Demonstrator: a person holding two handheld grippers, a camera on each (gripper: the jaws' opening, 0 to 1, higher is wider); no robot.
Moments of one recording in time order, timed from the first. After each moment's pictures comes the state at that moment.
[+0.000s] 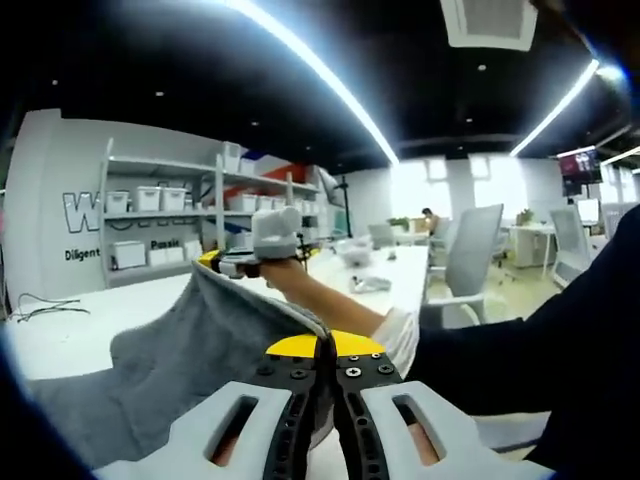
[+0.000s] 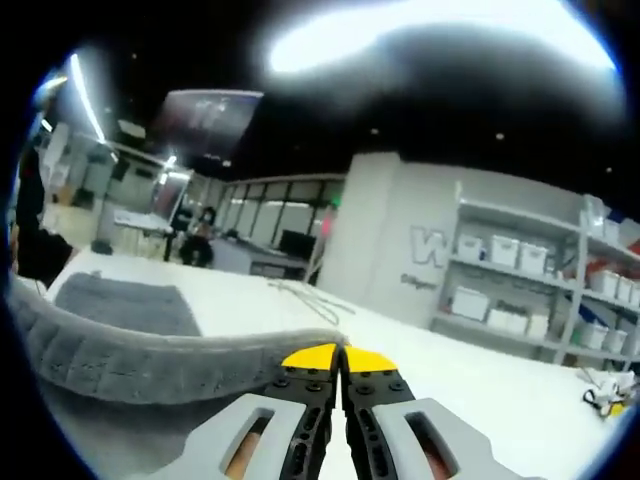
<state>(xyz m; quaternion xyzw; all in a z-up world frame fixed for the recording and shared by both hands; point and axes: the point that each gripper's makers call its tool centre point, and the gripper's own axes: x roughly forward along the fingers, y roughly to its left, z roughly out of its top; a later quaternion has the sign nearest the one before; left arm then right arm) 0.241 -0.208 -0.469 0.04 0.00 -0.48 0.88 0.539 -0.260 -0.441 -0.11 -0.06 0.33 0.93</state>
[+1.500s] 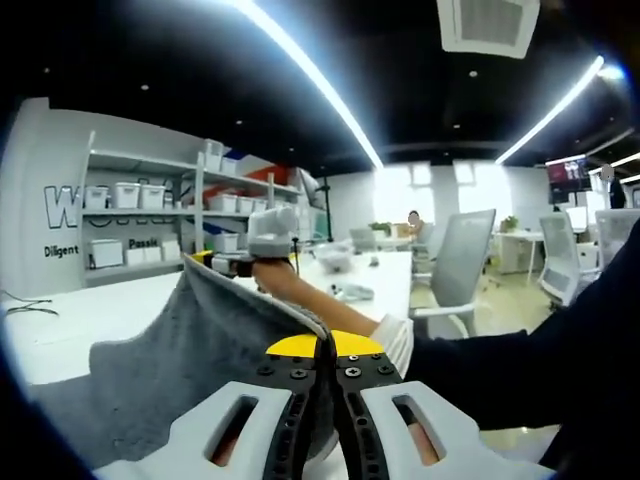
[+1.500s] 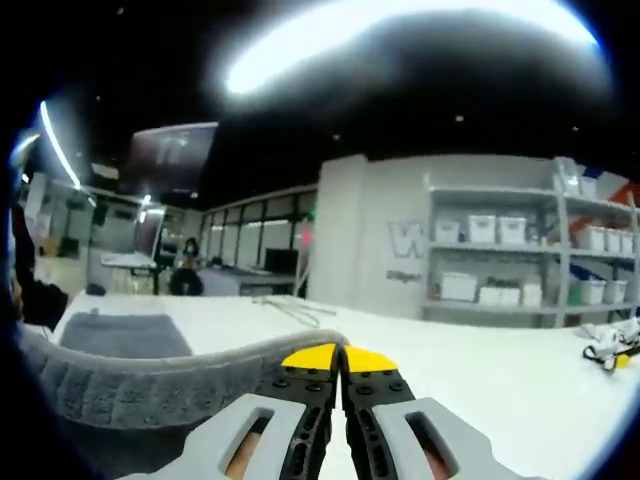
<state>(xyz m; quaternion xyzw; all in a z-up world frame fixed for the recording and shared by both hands) 0.260 -0.272 -0.461 0.02 0.00 -0.52 0.86 0.548 -0.346 -0.436 -0.02 -0.06 0.31 0.95</state>
